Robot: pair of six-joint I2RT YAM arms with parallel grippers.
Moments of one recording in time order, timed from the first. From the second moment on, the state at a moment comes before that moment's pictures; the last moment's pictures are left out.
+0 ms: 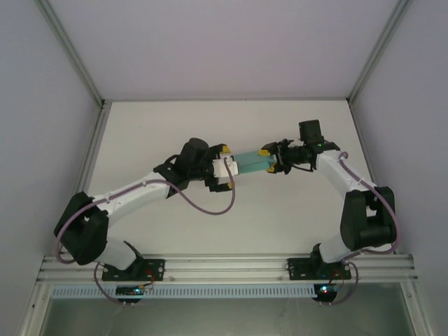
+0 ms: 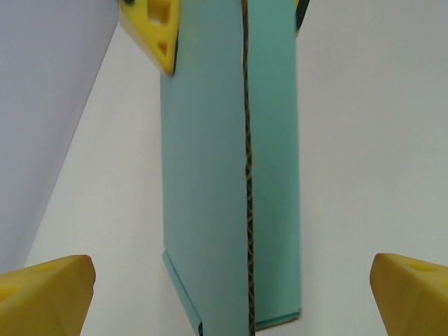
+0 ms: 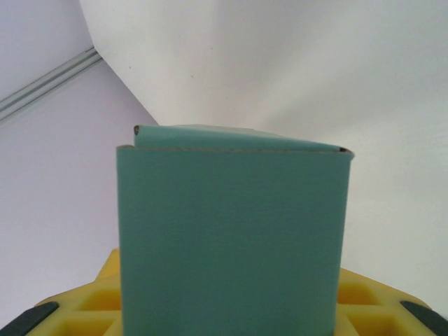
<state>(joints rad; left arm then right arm) -0.76 1.46 0.96 -0.08 0.22 0.77 0.14 1.51 1.04 -0.49 -0.89 1.25</state>
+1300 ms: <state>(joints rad) -0.78 1.53 1.00 -0.04 0.04 0.78 0.13 1.46 1.06 -0.38 -0.91 1.33</state>
